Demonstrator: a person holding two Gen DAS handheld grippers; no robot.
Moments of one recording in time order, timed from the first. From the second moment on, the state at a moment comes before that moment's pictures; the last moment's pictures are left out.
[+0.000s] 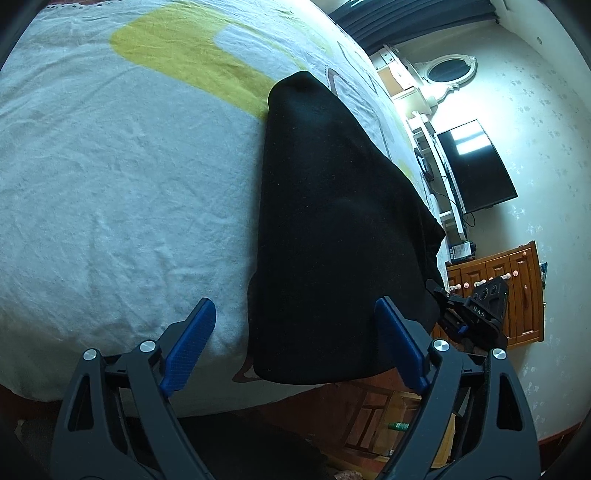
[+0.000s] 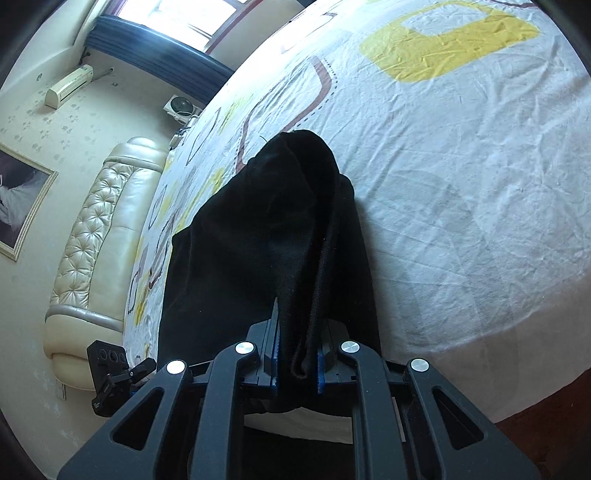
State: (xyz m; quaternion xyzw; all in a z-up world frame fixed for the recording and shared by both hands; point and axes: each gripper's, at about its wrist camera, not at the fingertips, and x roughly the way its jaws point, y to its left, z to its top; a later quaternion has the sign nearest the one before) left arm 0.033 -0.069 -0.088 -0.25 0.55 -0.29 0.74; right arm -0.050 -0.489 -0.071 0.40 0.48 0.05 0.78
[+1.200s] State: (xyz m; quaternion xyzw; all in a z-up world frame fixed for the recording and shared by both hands) left arm 0.042 -0.079 -0.094 -0.29 0.57 -0.32 0.70; right arm -0.092 -0.489 -0.099 0.50 0.46 0.06 0.73
